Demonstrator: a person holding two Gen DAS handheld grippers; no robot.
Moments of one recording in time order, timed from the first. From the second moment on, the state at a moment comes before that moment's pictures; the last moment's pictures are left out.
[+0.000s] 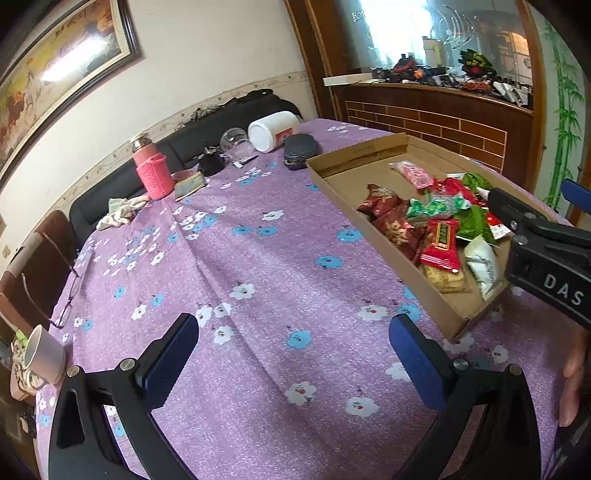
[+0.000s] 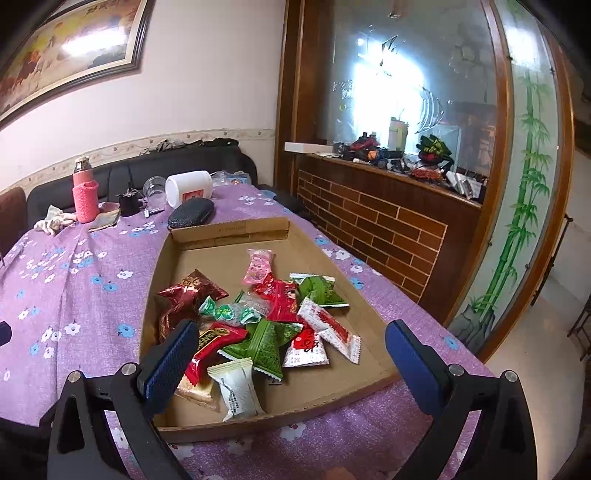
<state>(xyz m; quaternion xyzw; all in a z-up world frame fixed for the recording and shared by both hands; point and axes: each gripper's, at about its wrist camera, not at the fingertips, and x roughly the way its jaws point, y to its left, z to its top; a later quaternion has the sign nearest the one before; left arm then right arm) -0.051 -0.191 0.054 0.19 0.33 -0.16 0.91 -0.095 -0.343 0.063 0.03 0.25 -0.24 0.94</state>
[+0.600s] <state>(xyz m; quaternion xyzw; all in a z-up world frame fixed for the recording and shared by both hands) -0.089 -0.214 0.059 0.21 0.29 -0.27 0.89 -0.127 -0.357 0.074 0.03 0.24 -0.29 0.93</state>
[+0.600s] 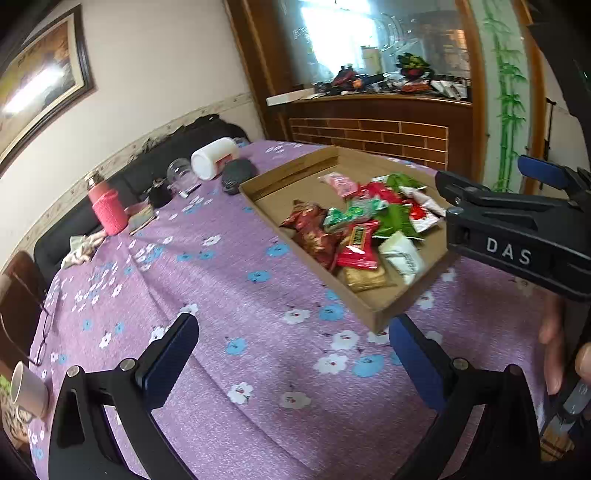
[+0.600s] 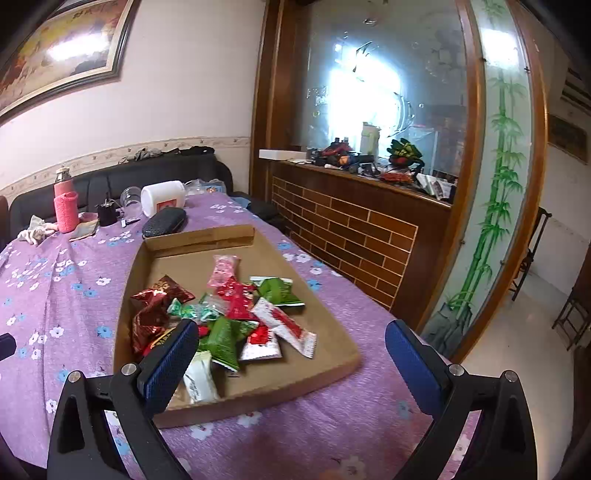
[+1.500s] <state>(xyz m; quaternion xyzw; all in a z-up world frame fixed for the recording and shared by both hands) -0.084 -0.206 0.063 0.19 0.30 -0.26 0.90 -0.141 -0.348 0.074 0.03 0.25 -0.28 0.93</state>
